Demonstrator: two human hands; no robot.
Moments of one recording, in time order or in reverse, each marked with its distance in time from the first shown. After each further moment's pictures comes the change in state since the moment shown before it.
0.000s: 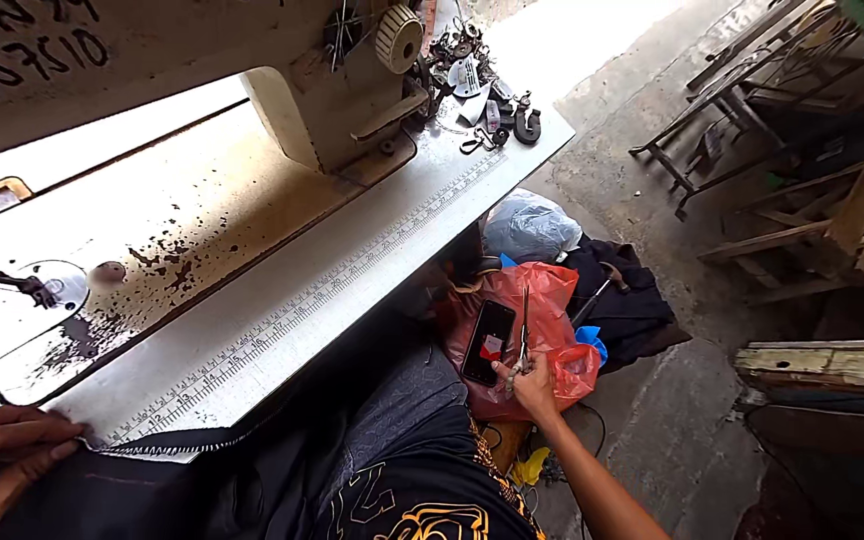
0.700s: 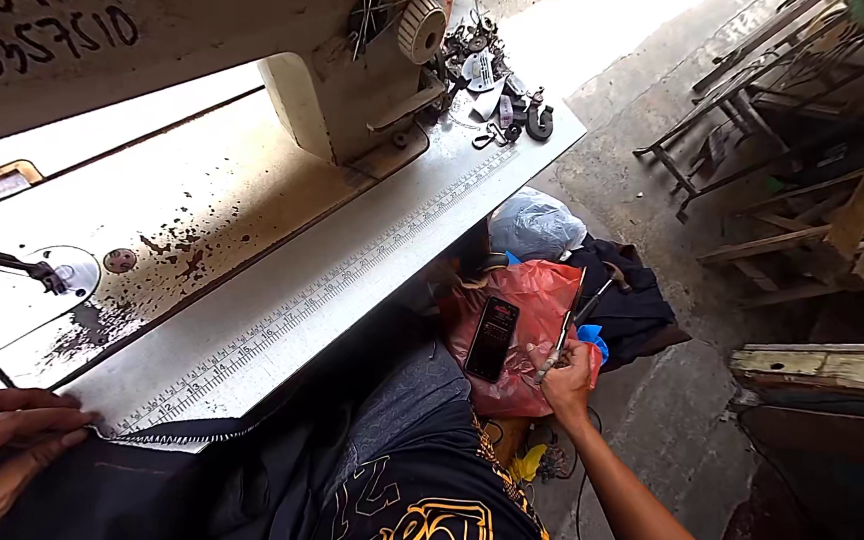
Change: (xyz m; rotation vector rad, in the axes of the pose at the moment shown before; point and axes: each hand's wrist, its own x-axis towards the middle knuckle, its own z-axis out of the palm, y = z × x) left_hand -0.004 0.016 -0.005 -0.029 -0.049 -0.055; right_hand -0.019 -0.028 -0.022 0.107 0.291 -0.290
